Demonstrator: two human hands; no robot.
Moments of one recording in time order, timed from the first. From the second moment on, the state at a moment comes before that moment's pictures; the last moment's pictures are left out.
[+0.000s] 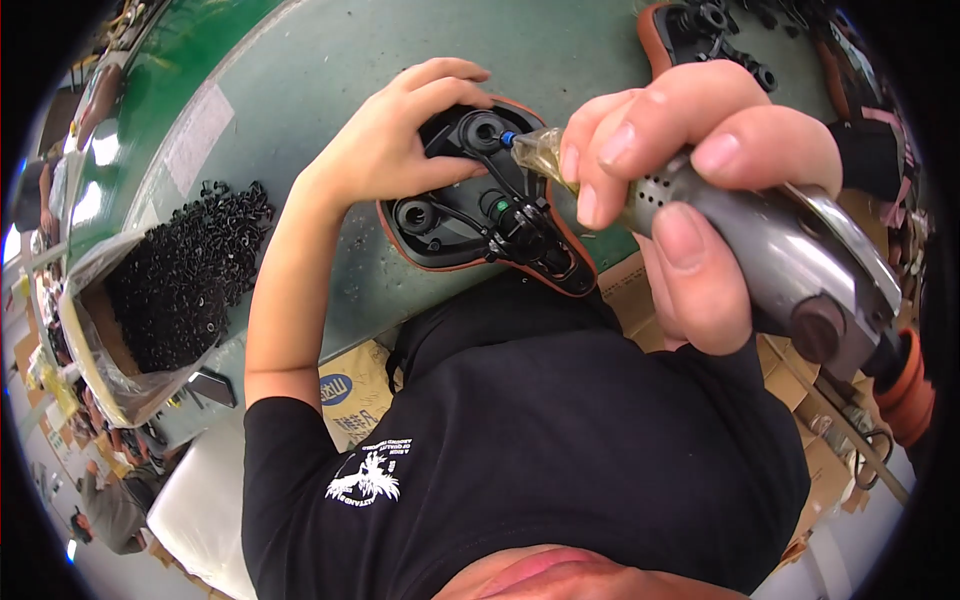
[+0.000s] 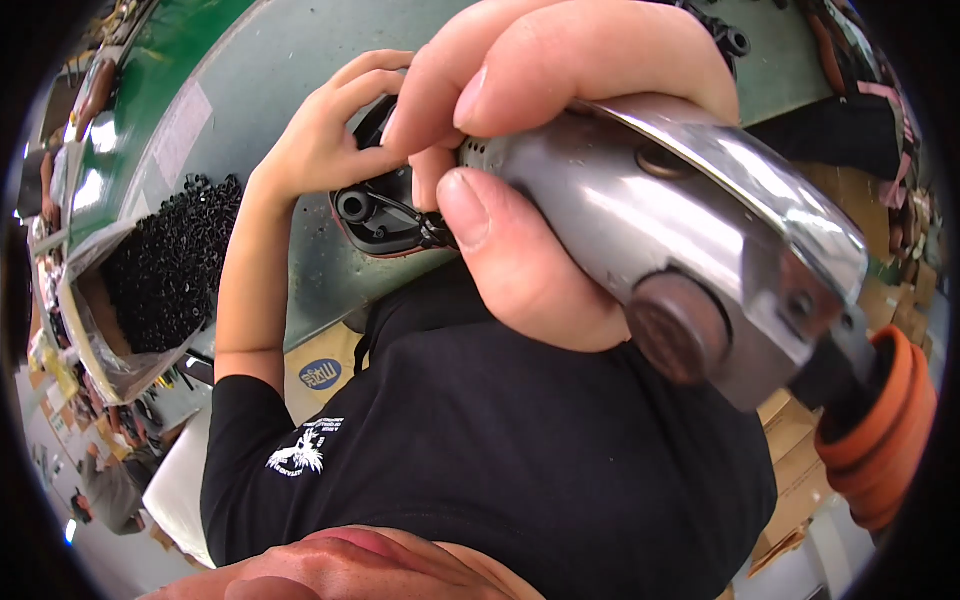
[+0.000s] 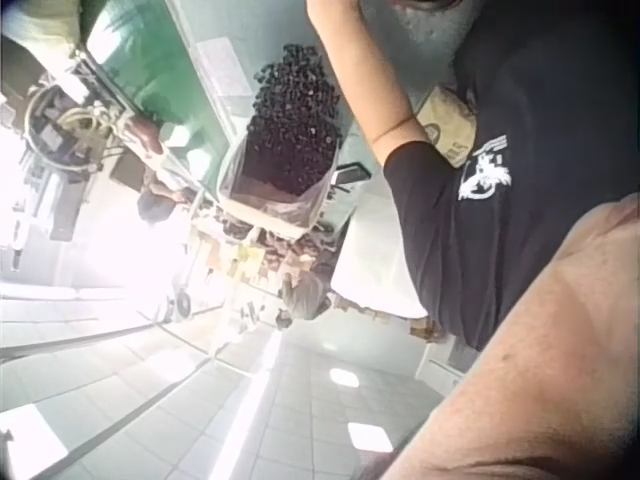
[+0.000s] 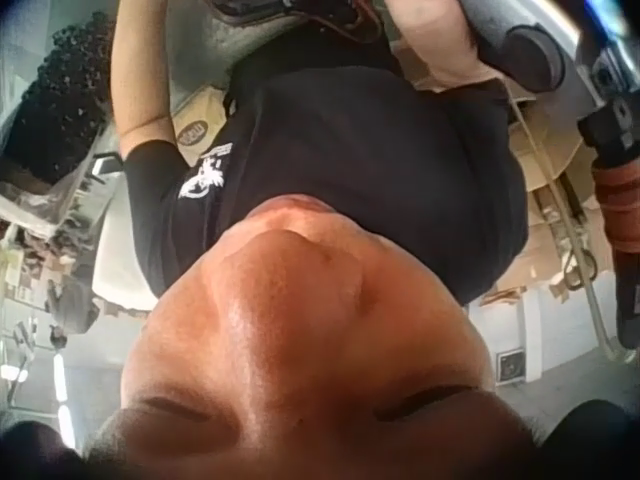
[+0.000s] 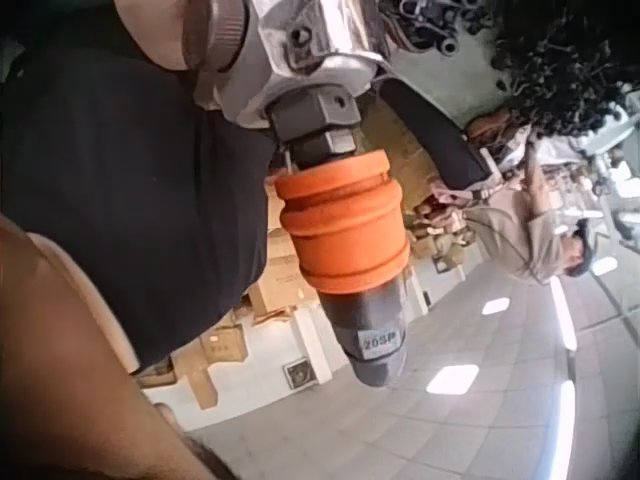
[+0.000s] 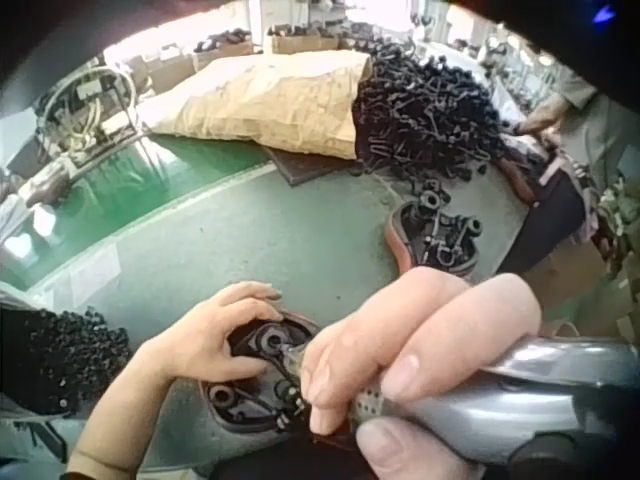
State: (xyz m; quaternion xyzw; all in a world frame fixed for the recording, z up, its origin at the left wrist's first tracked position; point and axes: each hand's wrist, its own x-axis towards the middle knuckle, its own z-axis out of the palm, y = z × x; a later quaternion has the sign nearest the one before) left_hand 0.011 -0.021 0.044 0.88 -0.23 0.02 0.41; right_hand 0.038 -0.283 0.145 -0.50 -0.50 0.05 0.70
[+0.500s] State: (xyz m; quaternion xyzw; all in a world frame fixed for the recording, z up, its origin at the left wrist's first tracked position) left_hand 0.006 -0.027 -0.008 0.79 -0.21 0.08 0.56; right_hand 0.047 -0.237 0.104 -0.55 -0.50 0.11 0.66
